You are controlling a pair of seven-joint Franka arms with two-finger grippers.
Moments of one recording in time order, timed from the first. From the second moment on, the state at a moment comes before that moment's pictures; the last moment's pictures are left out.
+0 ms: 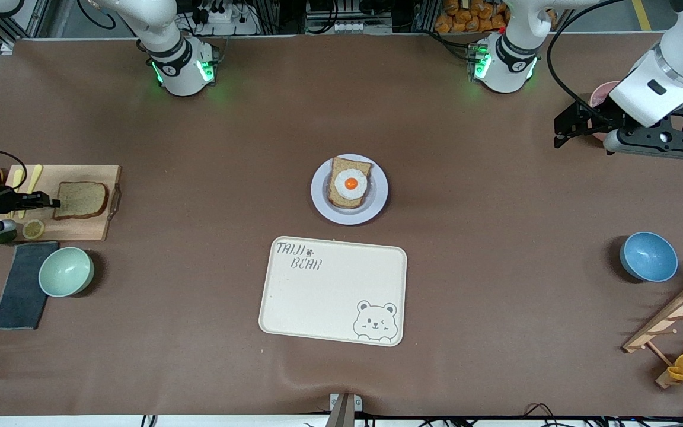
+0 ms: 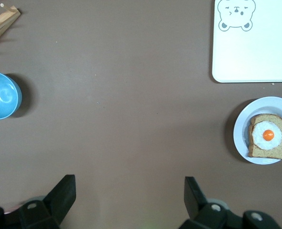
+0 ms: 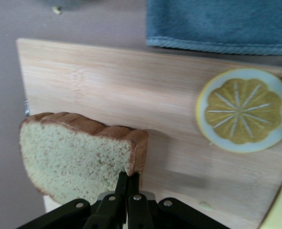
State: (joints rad) left arm -0.08 -0.09 -0.10 -1.70 -0.05 1.63 -0.05; right arm -0.69 0.63 0.07 -1.71 0.05 1.90 -0.80
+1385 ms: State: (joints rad) left arm -0.08 -0.09 -0.10 -1.70 -0.05 1.63 -0.05; right arm -0.28 0.54 0.12 -1.64 0.45 1.42 -0.52
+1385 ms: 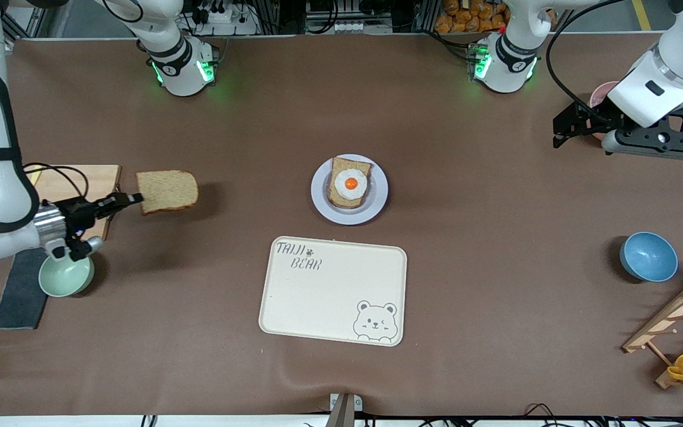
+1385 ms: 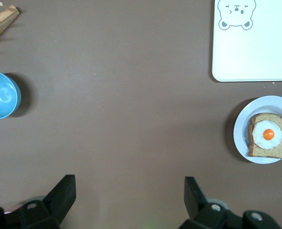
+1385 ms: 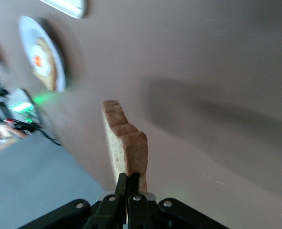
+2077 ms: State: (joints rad) left arm -0.08 -0.09 -0.10 -1.70 -0.05 1.63 -0.05; right arm 0.02 0.38 0.13 -1.97 0.81 1.76 -0.37
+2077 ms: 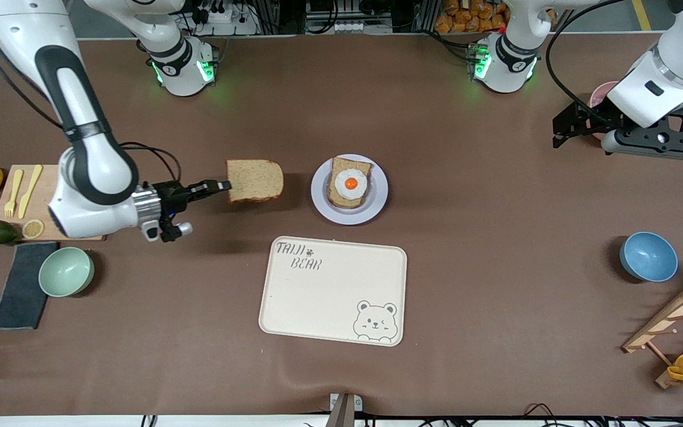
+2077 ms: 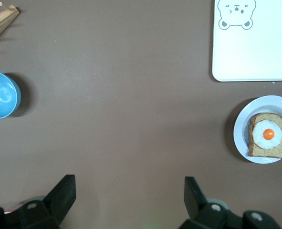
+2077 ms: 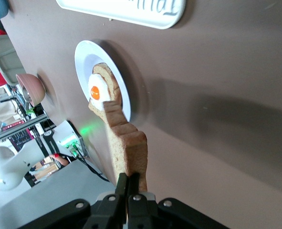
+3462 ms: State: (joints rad) left arm -0.08 -0.09 -0.10 -1.70 -0.05 1.63 -0.05; right arm 0.53 0.39 0.13 -2.11 1.15 2.39 -0.18
